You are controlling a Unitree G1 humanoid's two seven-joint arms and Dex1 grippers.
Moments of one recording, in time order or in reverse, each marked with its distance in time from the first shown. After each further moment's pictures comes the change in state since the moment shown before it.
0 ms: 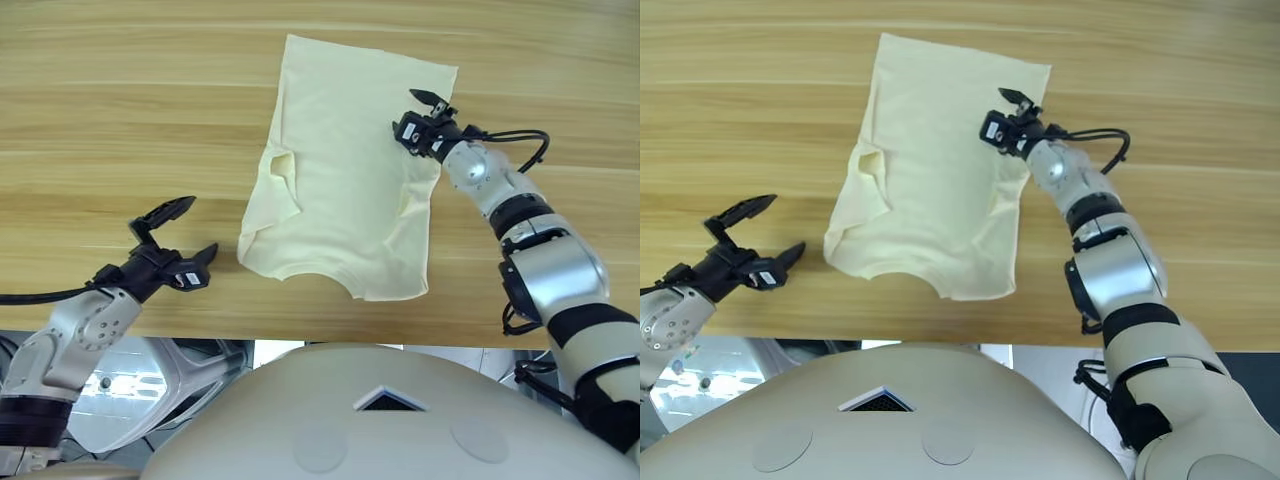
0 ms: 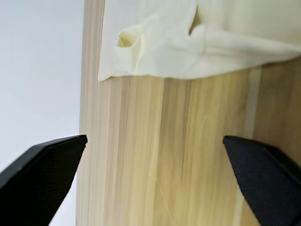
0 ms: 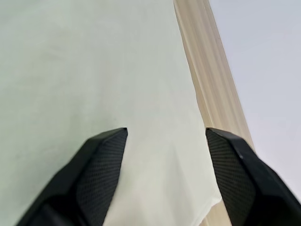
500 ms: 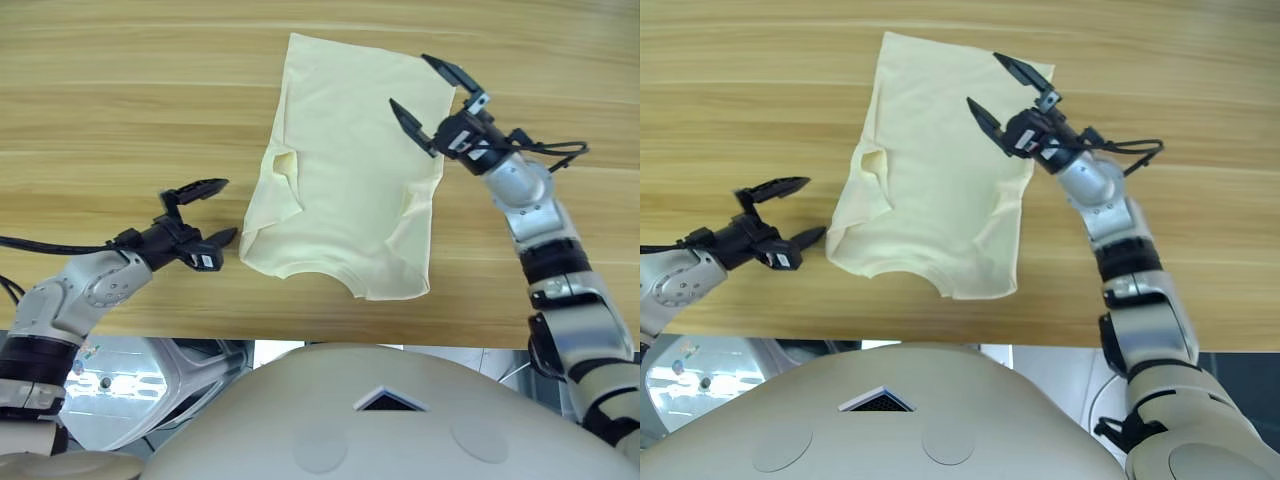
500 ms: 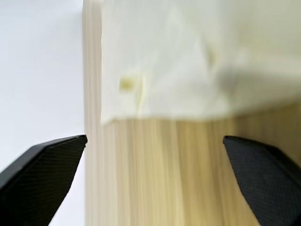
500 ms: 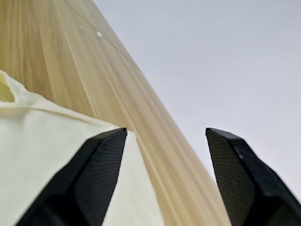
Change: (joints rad) left arm -0.306 0.065 -0.220 0.179 0.021 -0.249 -0.068; right arm 0.438 -0.221 -0.205 -0.884 0.402 -0.230 0.295
